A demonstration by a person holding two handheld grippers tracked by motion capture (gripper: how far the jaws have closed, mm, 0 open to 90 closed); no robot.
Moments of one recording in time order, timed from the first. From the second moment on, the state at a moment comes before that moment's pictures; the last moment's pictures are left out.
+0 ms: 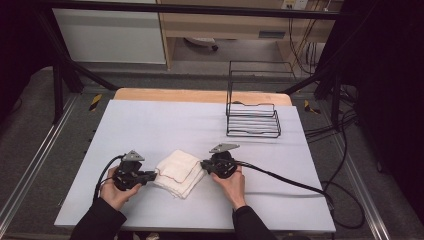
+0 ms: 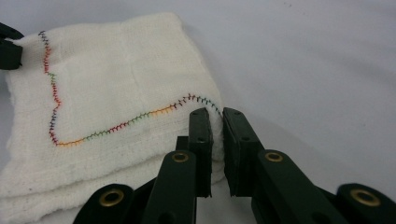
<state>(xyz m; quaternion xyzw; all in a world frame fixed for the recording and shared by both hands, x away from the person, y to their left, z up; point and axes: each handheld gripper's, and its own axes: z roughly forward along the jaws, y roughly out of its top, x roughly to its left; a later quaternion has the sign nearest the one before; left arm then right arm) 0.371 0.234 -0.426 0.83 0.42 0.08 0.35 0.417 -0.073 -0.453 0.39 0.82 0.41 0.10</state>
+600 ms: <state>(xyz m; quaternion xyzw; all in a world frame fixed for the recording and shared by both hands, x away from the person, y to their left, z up) 0.419 0.210 -0.403 0.83 0.40 0.14 0.36 0.397 -0.111 -0.418 0.37 0.80 0.46 0.12</state>
